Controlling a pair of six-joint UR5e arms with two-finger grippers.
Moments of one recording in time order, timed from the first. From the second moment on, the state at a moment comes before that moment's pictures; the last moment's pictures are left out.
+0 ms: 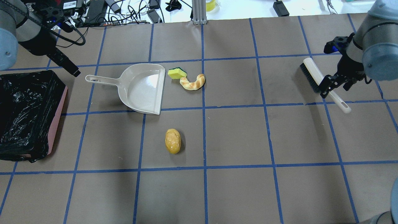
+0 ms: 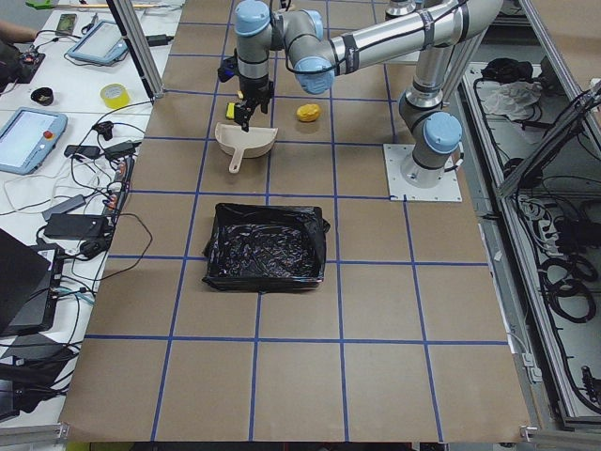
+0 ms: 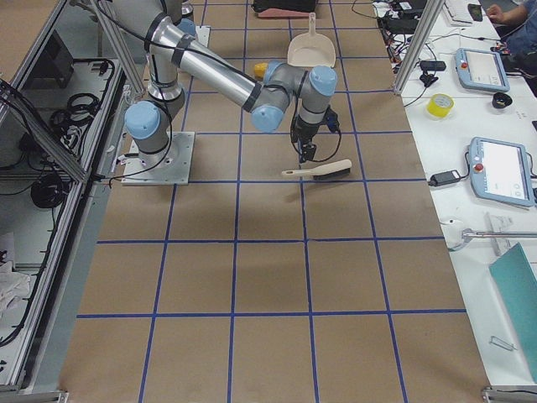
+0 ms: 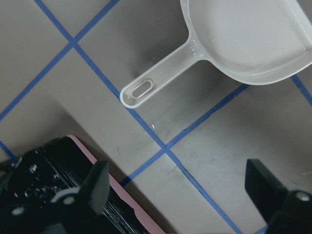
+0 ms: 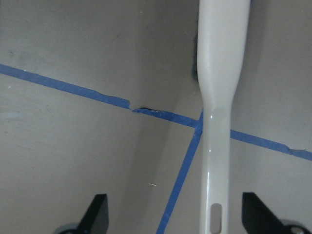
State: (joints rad) left arm -1.27 -1.76 -1.62 -1.22 1.55 1.09; right arm 1.19 -1.29 1.79 -1.95 -1.66 -0.68
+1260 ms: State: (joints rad) left arm -1.27 -2.04 -1.61 -1.00 1.48 1.85; right arm 1.14 -1.26 1.81 -1.95 -1.71 -0.72
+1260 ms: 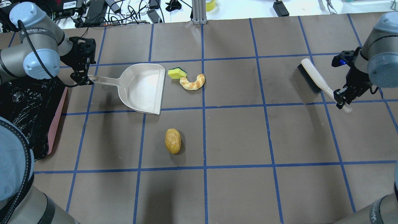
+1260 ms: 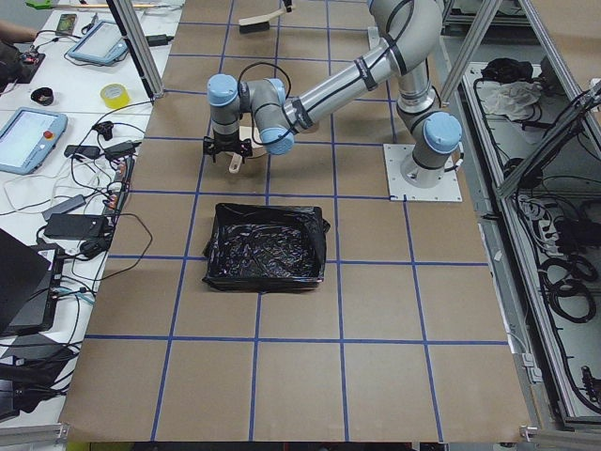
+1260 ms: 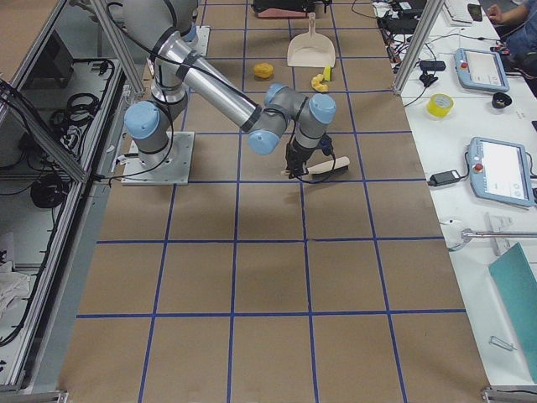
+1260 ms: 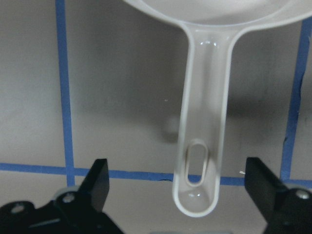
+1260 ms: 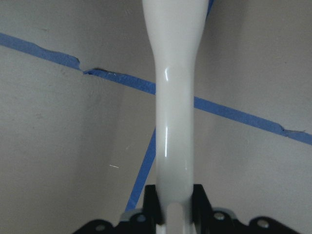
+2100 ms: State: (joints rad) left arm -1.28 -2.07 -1.63 -1.01 1.45 1.86; right arm 1.64 -1.30 1.74 -1.86 -1.70 -0.04
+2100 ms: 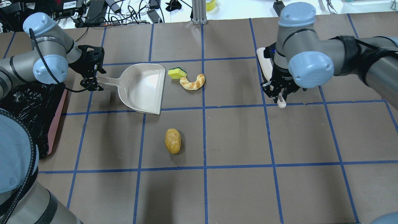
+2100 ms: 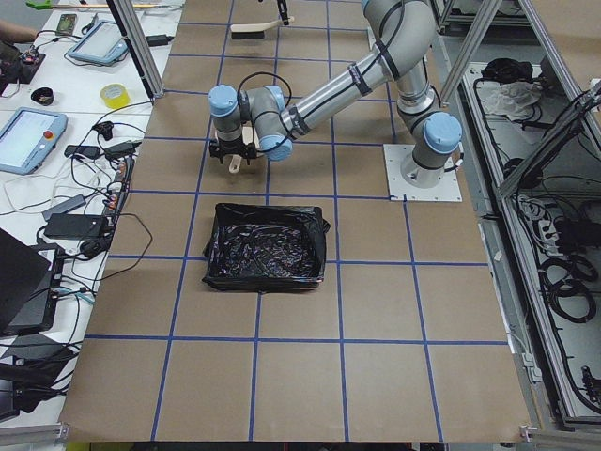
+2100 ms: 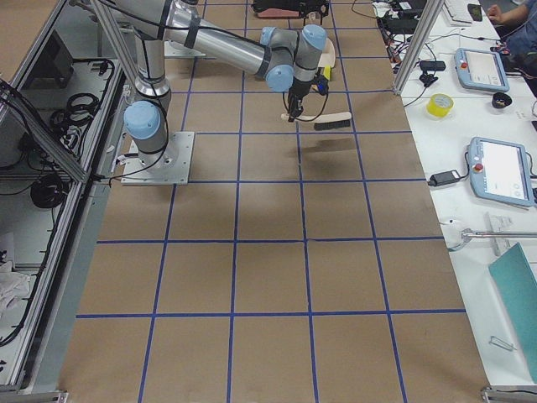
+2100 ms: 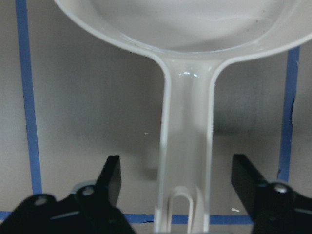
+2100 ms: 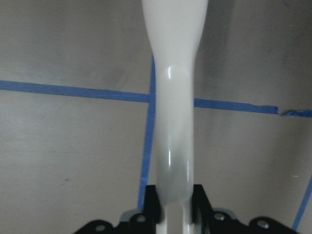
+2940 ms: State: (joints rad) left arm -1.28 -2.06 -1.64 -1.01 1.45 1.84; right arm 1.95 -1.13 1.61 -1.87 -1.60 0.39
